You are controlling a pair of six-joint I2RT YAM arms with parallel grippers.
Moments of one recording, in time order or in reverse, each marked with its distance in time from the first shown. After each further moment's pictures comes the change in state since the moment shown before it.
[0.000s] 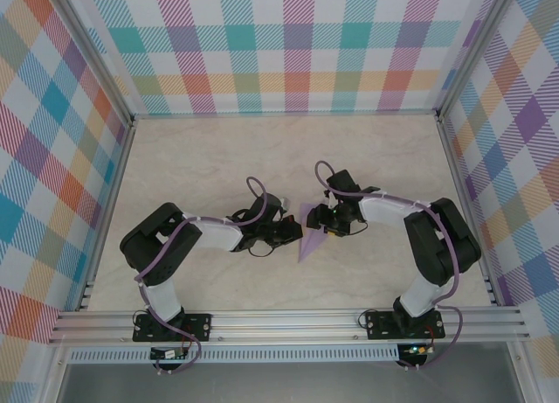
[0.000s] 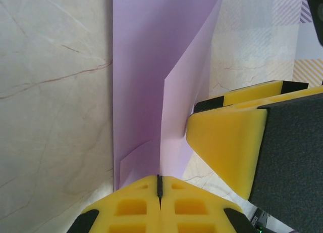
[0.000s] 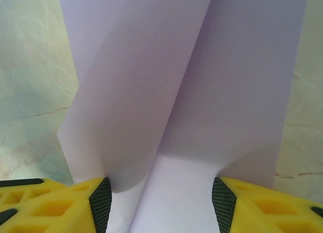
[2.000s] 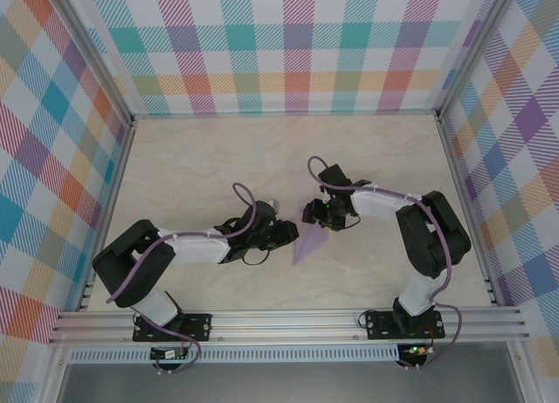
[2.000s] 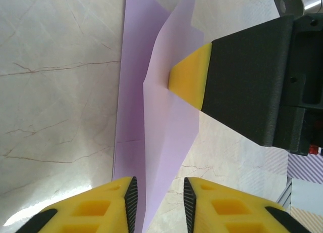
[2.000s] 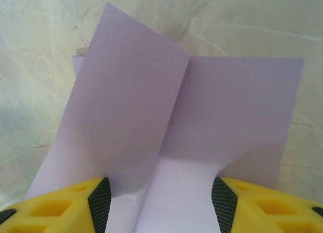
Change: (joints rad) left arm -0.058 -0.196 -0.111 -0.045 -0.201 -0.056; right arm 0.022 0.073 0.102 -0.042 0.080 0.031
